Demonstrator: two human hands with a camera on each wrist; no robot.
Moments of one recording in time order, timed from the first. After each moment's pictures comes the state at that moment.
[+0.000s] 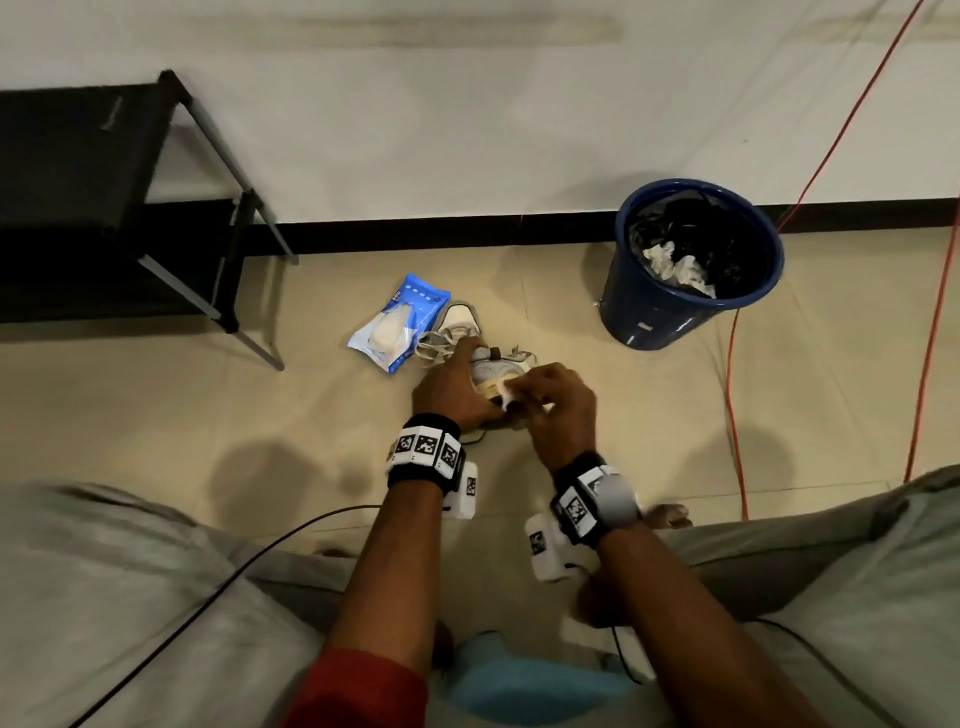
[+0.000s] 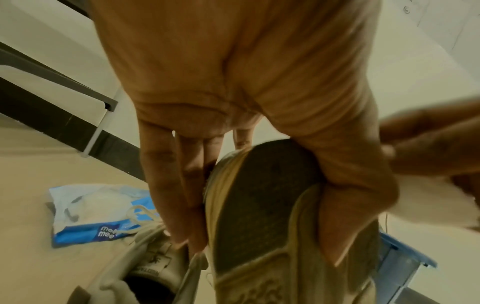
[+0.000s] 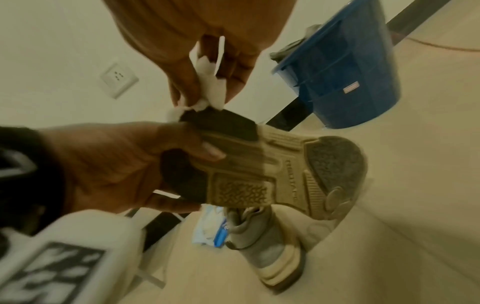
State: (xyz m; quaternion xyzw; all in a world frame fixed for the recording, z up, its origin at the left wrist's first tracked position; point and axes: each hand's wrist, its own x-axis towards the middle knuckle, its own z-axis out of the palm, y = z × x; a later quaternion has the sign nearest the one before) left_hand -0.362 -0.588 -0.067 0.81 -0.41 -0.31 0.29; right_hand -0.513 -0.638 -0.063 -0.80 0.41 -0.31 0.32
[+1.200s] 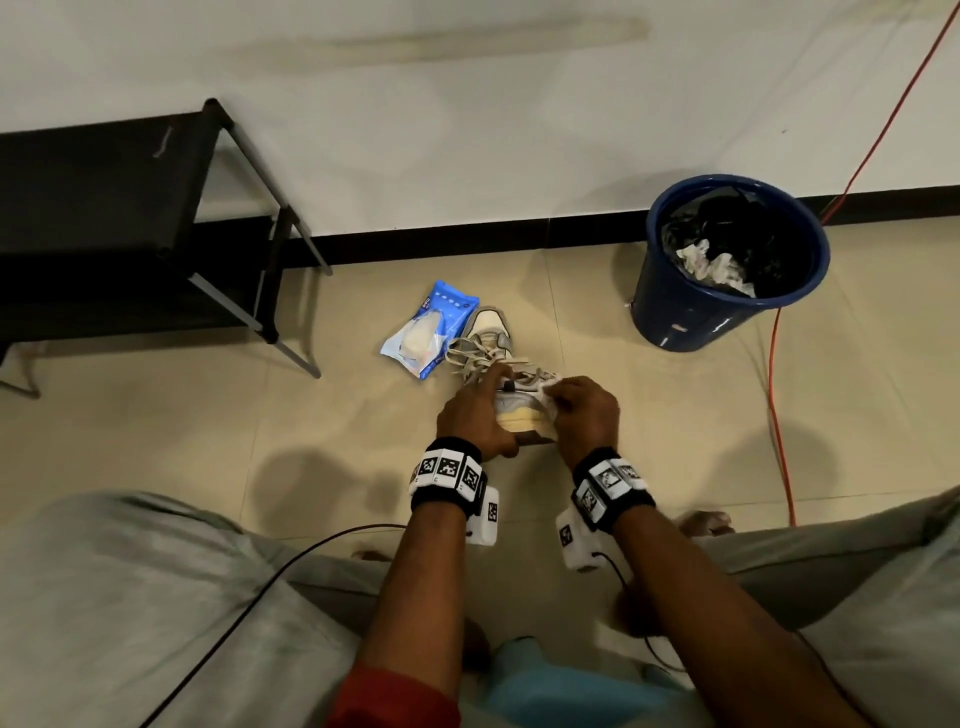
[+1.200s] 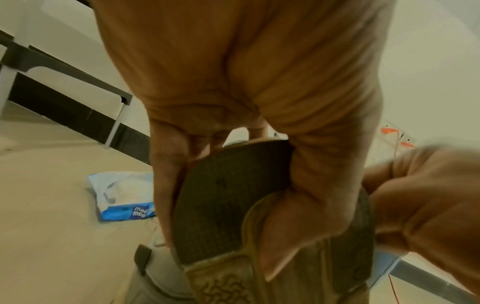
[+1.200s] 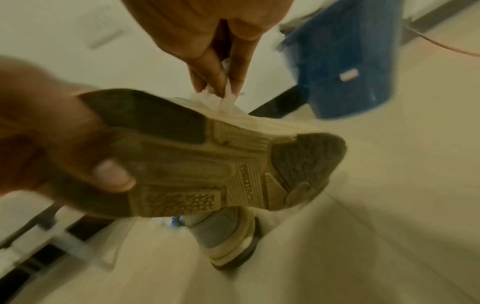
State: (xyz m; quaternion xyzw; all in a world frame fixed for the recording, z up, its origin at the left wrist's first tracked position) left_hand -0.363 -0.565 -0.064 0.83 -0.44 -0.29 0.18; right_hand -0.500 -0.649 -0.094 -0.78 0.49 -0.22 0.31
